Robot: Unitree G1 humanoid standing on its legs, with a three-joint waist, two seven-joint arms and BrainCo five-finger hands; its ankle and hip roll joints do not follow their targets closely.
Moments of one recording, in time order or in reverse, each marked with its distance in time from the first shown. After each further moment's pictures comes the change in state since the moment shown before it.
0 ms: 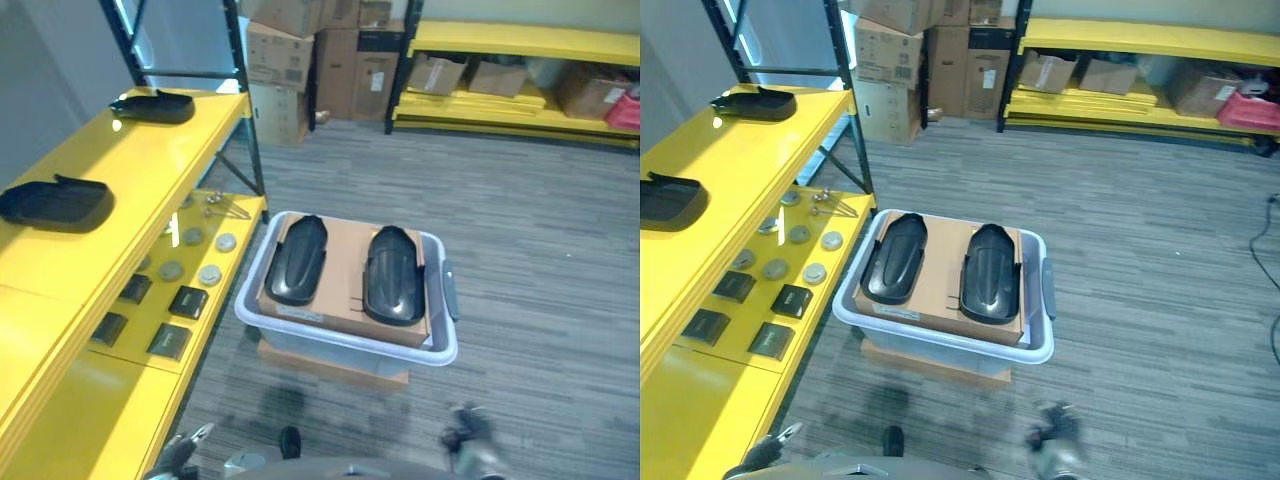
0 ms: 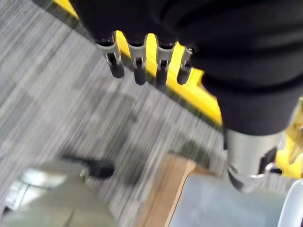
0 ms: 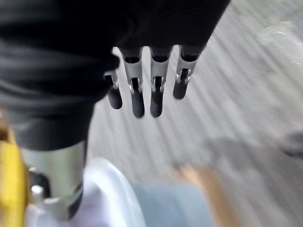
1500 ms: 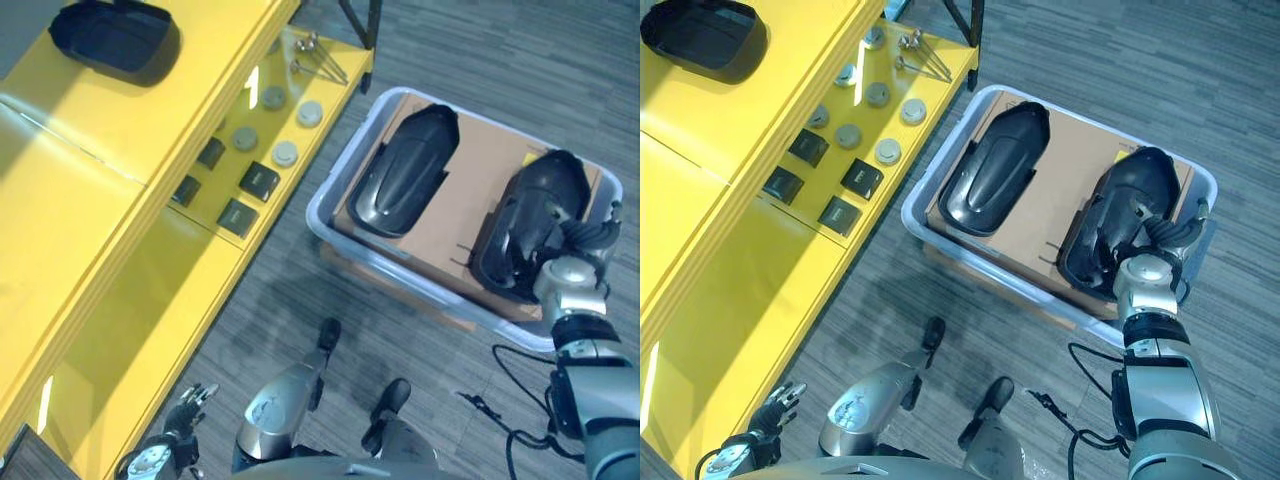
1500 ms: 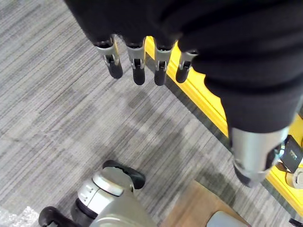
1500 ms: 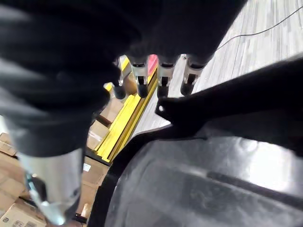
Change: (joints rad) left arm -0.051 0.025 -0.088 -0.118 -0.136 -0.099 -0.189; right arm -0.549 -0.325 0.144 -0.141 -0.168 0.177 -0.264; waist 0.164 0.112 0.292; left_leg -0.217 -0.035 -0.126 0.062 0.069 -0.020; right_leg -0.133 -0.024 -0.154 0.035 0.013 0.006
